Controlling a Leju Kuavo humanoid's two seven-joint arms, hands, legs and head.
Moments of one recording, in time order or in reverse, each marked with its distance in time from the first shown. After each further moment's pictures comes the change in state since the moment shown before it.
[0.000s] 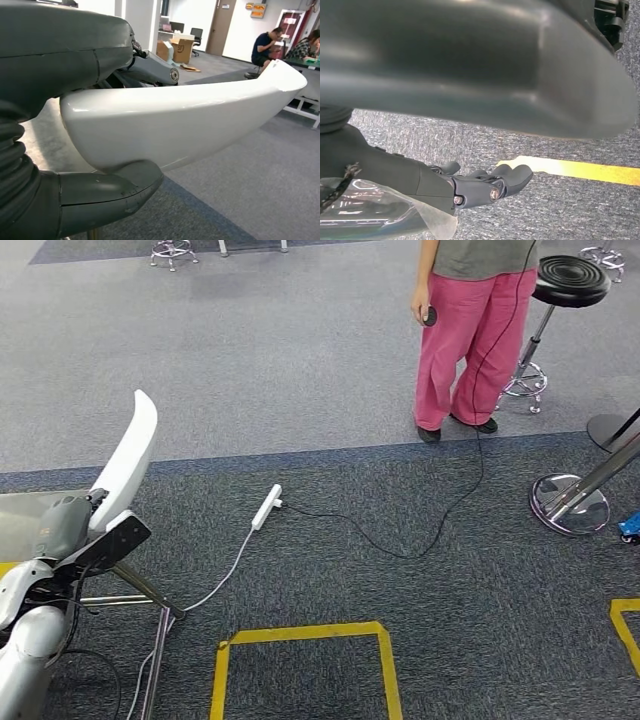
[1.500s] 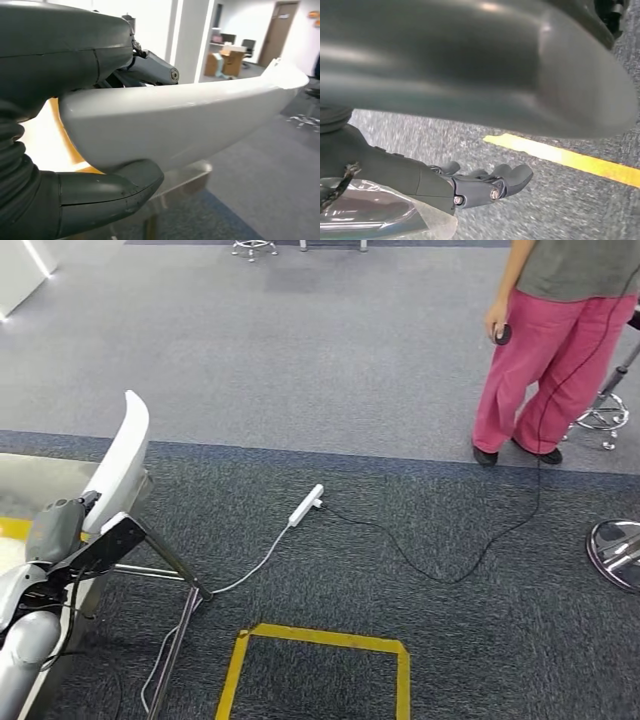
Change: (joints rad) left arm 0.022 0.004 0.013 -0.030 -0.020 -0.001 0.028; right arm 0.001 0.000 0.000 0.000 -0.007 -0.026 0.009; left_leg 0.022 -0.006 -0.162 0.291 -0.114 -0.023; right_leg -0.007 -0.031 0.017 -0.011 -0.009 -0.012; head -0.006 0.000
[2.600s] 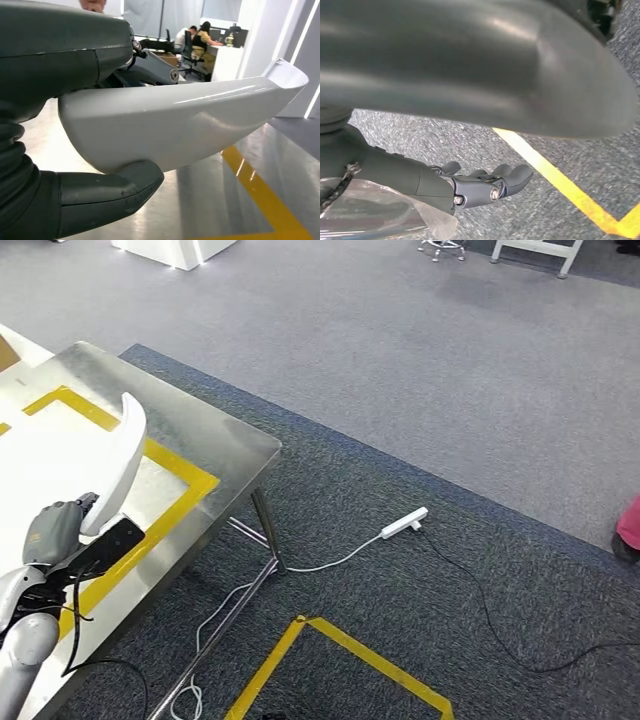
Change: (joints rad) left arm 0.009 0.002 0.010 -0.007 0.000 0.002 0.006; right arm -0.001 0.000 0.000 0.000 0.009 -0.020 0.002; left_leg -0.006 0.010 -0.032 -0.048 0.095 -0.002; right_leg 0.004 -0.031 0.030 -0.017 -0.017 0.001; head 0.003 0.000
